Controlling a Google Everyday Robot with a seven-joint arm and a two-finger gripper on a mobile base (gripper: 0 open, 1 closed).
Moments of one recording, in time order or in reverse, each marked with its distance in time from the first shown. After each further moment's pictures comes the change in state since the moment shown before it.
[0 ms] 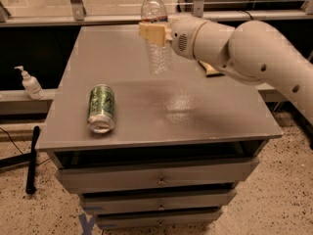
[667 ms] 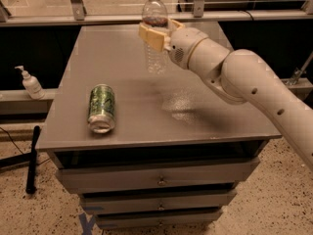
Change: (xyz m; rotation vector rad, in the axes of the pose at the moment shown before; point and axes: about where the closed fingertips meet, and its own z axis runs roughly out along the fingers) arm 0.002 -0.011 0.005 0.008 -0.222 -0.070
